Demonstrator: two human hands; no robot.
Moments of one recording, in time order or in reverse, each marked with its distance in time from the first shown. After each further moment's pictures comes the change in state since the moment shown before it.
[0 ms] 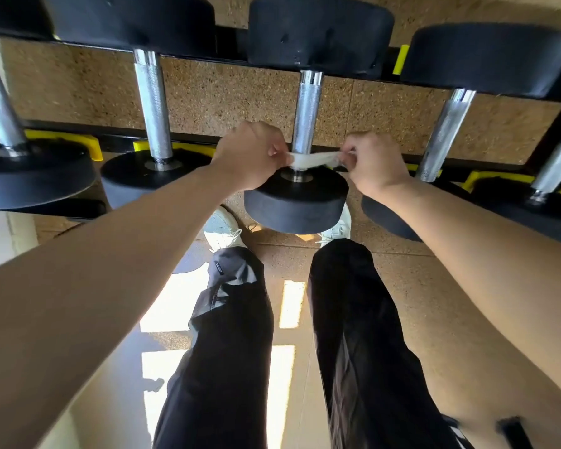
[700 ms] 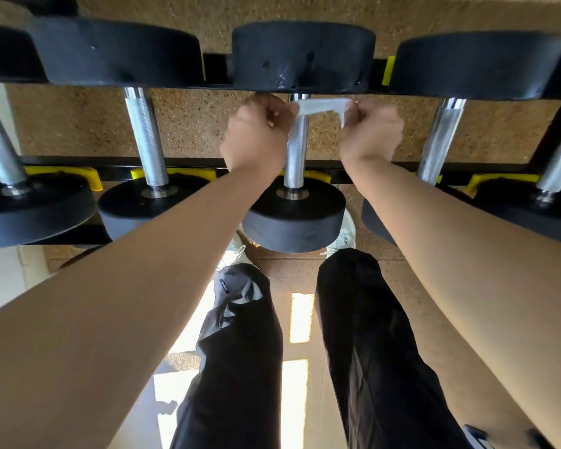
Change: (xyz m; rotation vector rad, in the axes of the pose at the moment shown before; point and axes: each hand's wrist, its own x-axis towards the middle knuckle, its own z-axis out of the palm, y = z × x) left_hand 0.028 0.044 -0.005 -0.353 0.460 -0.219; right_hand 0.042 -0.031 -0.012 0.412 0.518 0.552
